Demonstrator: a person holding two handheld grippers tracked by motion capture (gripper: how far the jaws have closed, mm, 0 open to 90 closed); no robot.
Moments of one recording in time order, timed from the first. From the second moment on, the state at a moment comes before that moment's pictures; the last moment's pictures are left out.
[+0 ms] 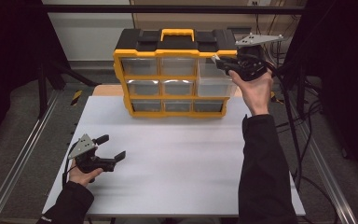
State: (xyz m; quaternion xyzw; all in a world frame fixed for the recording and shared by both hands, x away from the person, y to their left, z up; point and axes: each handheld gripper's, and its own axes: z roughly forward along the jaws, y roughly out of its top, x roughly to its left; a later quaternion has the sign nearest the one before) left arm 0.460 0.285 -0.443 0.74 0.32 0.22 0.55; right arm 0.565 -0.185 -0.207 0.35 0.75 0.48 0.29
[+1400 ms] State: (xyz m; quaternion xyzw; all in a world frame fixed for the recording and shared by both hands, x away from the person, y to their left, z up) left arm 0.461 0.285 -0.443 0.74 0.33 0.22 0.55; right arm 0.582 -0.178 -0.234 0.36 0.77 0.46 0.27
